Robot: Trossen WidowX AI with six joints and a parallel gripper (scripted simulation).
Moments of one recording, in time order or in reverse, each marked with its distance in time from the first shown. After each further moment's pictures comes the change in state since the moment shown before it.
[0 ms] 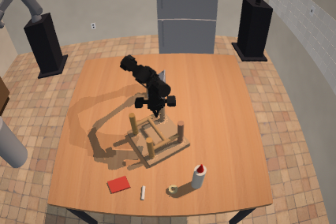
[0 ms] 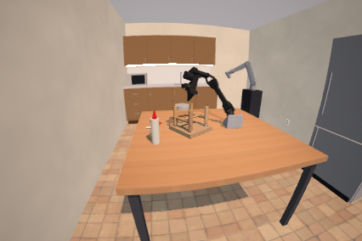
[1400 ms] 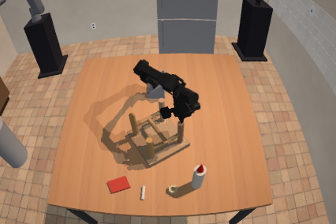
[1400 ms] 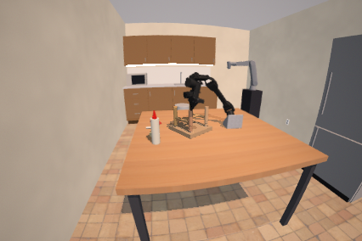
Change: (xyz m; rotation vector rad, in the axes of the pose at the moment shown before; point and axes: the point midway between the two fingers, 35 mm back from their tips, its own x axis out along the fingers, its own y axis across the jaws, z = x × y) arm 0.047 0.116 -0.011 -0.305 0.051 0.058
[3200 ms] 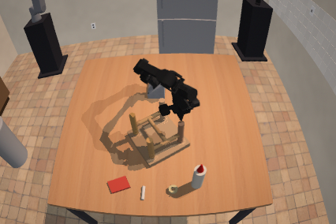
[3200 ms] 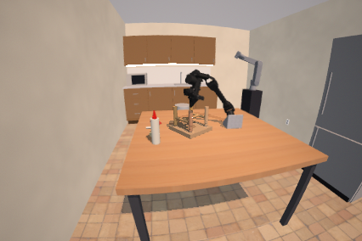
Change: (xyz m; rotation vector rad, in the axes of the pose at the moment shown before) arm -0.020 -0.004 0.005 0.006 -0.029 0.005
